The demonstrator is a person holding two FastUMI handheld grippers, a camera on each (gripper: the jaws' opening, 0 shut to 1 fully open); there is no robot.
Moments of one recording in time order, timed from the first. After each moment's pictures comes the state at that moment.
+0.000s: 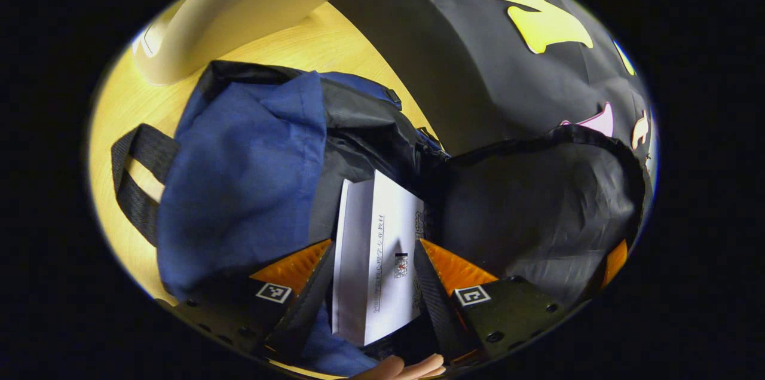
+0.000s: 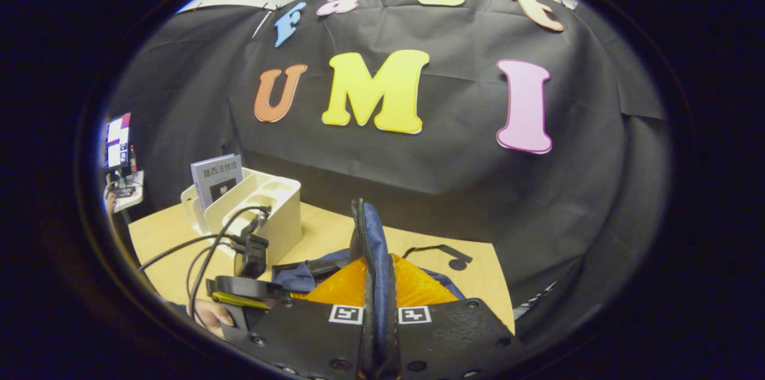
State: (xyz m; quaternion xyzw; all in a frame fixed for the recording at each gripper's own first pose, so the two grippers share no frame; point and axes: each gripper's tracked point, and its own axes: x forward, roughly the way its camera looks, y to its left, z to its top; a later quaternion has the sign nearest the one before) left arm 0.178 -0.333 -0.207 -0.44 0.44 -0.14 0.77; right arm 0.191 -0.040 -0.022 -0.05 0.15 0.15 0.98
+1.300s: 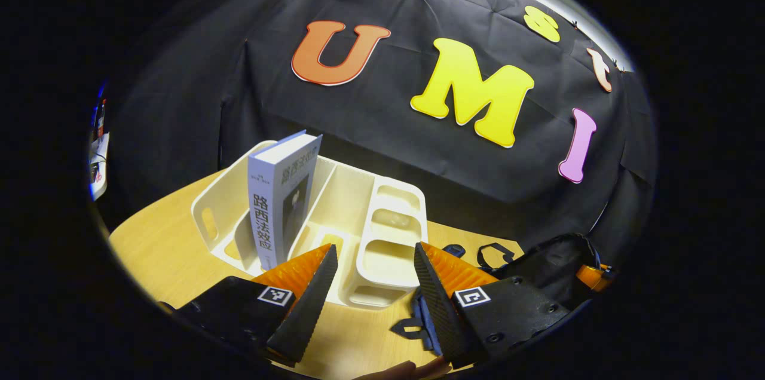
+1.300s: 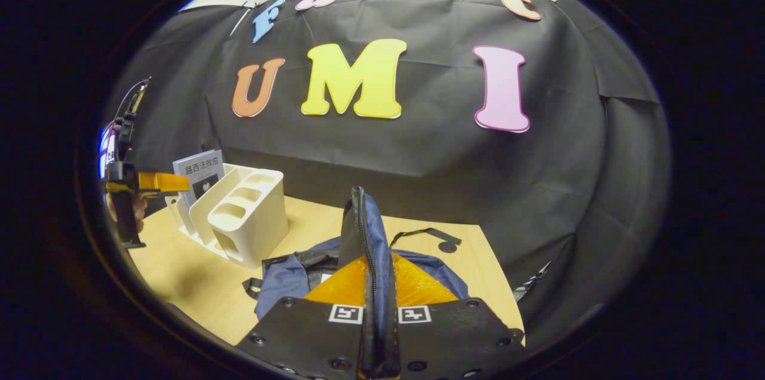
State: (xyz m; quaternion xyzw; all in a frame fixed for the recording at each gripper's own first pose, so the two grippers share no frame) left arm 0.198 -0.012 -0.027 -0.17 0.18 0.00 0.97; right arm 0.180 -0.045 -0.044 -0.02 0.16 0.11 0.98
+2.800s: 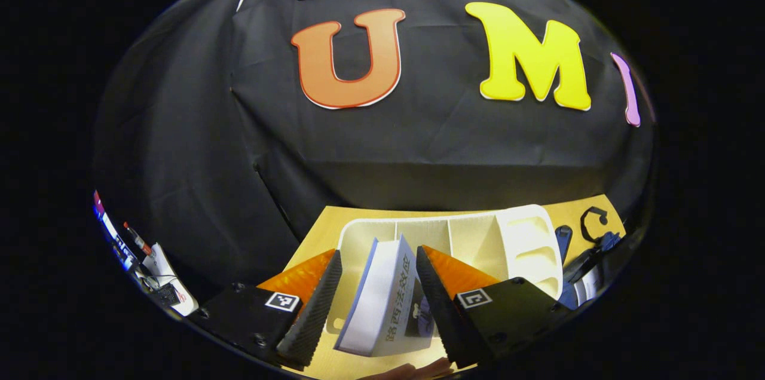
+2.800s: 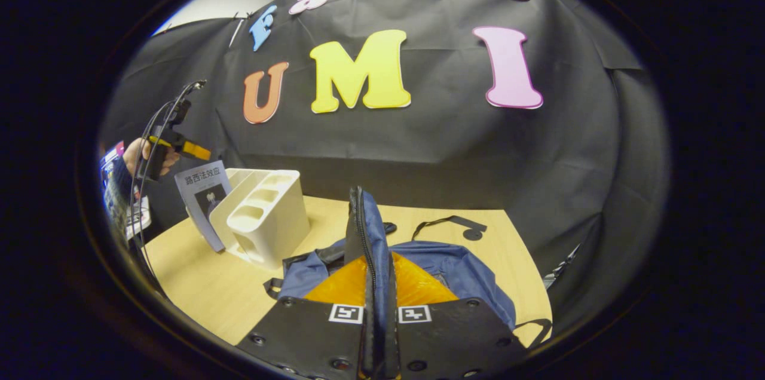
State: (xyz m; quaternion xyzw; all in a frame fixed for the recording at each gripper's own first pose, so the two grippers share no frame) left arm 0.301 0.151 0.002 0.06 0.29 0.07 0.95; right arm 0.181 -0.034 -0.065 0.03 0.18 0.16 0.97
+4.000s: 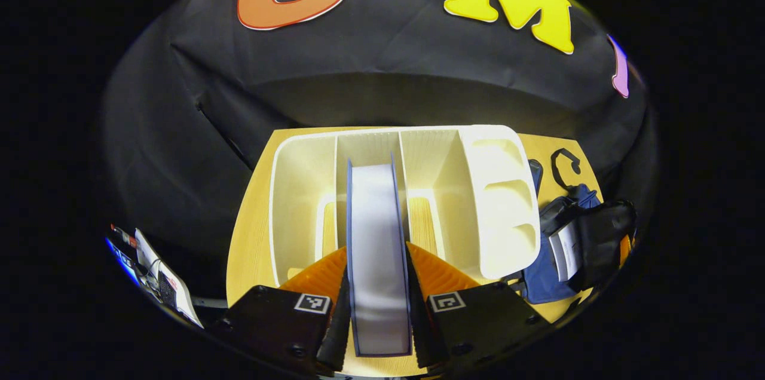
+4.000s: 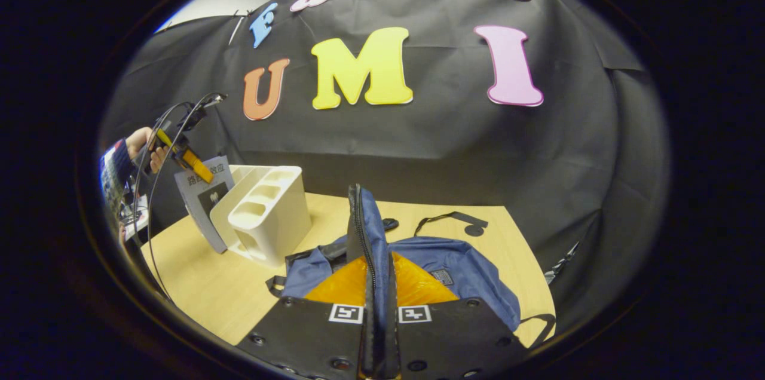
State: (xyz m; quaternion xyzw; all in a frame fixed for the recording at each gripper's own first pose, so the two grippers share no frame) left arm 0.258 0.090 -0.060 0.02 0.48 -0.01 0.88; right arm 0.172 -0.027 -0.070 0.02 0.19 0.15 0.97
